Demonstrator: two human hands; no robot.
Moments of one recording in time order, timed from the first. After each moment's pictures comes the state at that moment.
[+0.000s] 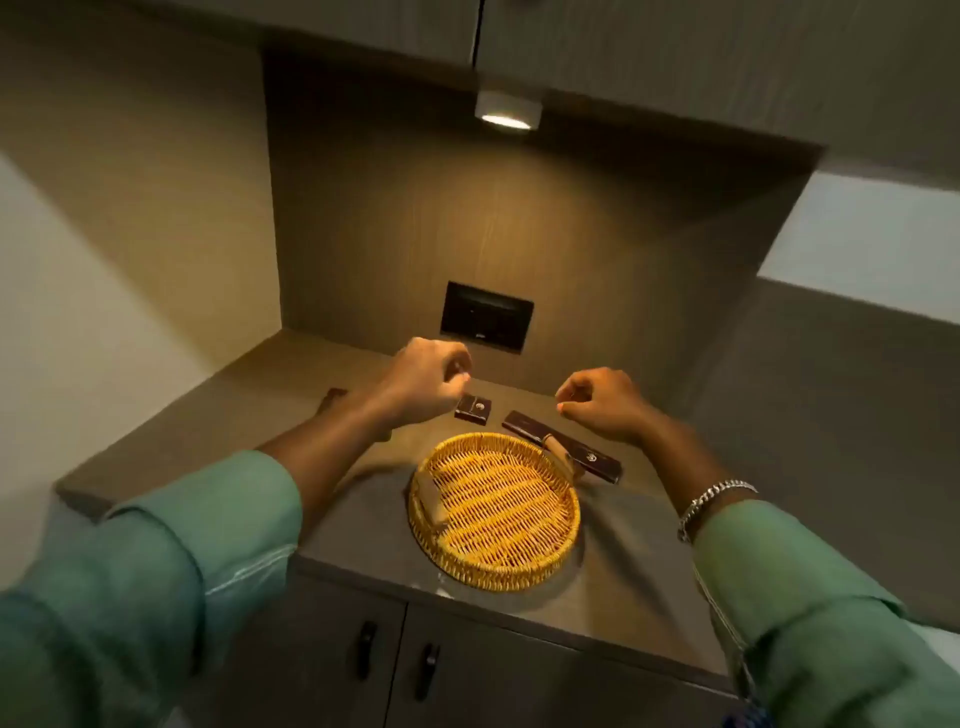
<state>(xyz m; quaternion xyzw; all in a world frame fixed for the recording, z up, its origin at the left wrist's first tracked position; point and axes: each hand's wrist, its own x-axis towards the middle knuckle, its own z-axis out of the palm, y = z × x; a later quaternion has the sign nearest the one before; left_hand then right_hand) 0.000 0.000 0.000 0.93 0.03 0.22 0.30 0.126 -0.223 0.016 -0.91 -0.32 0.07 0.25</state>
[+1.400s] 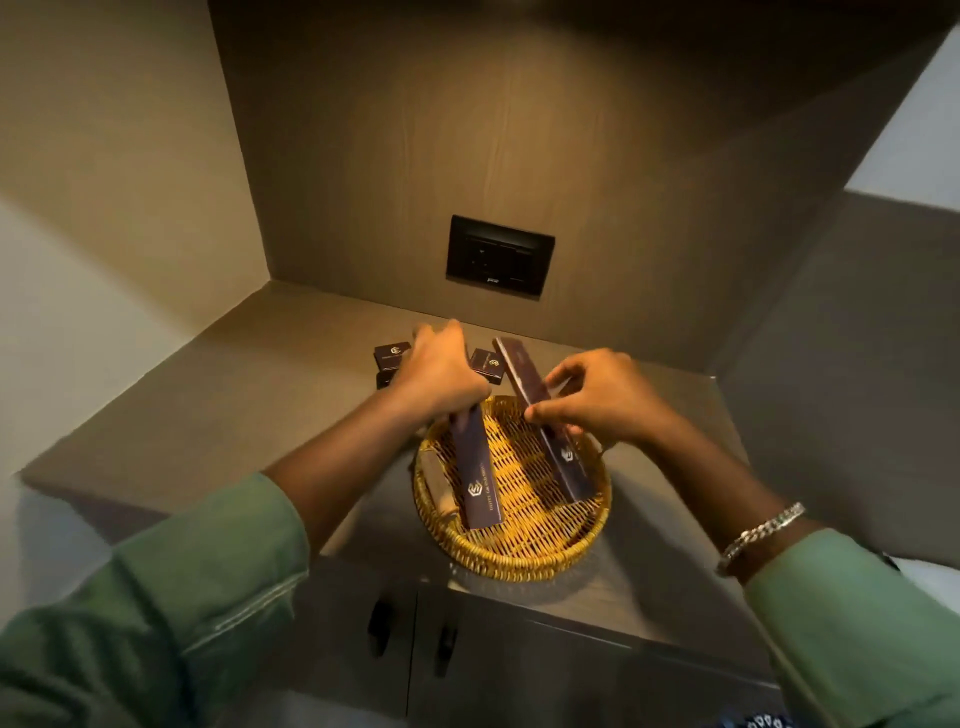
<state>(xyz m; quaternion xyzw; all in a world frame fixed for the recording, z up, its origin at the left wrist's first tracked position) 0.027 -0.024 -0.016 0.91 0.25 0.07 0.33 0.101 -0.196 -0.007 -0.91 -0.27 0.14 0.29</state>
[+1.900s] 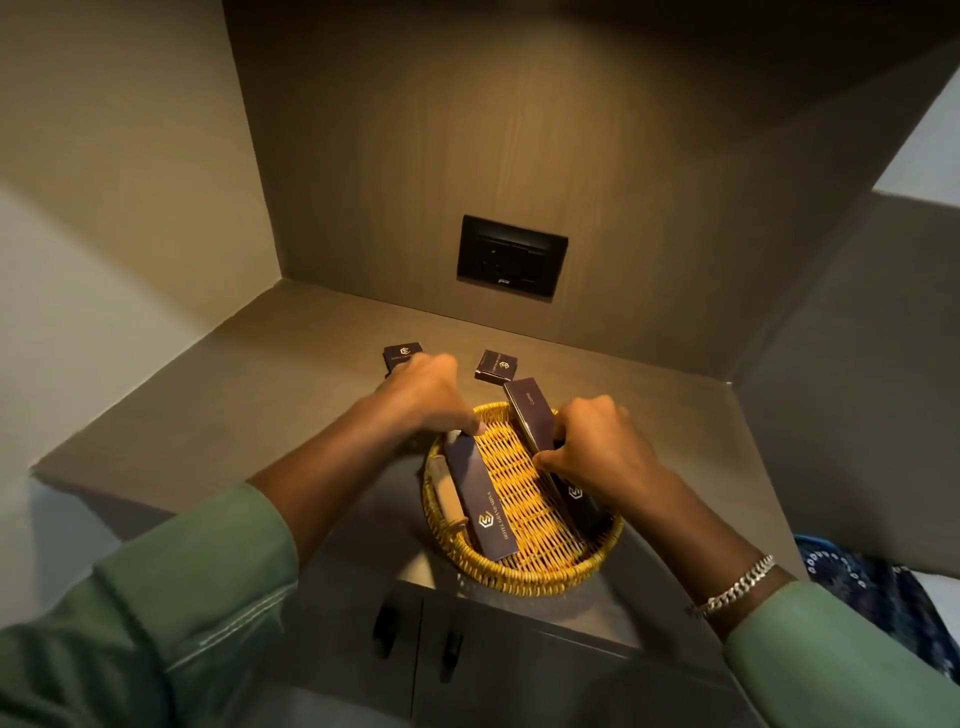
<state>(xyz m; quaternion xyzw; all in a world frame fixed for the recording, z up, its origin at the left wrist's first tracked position) 0.018 -0.007 -0.033 0.94 0.24 -0.04 0.24 0.084 -0.187 -0.051 -0.95 -0.29 0.06 0.11</state>
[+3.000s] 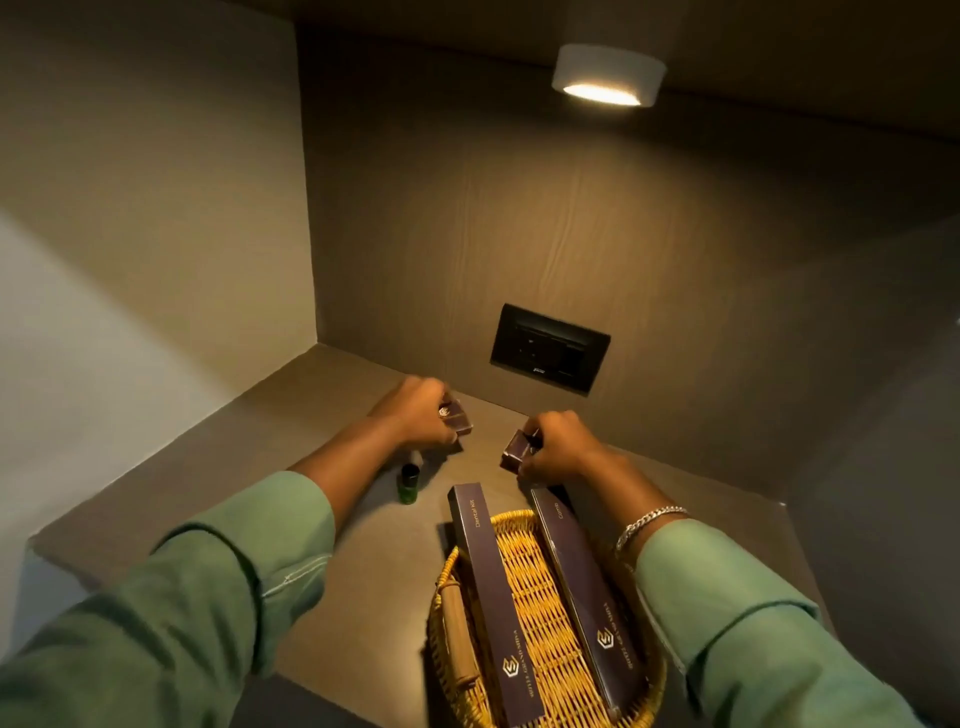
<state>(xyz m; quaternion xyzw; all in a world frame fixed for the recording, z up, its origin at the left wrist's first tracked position) 0.085 0.100 -0.051 0.92 0.22 0.05 0.31 0.213 -0.078 -0.063 -0.91 -0.35 0.14 0.14</state>
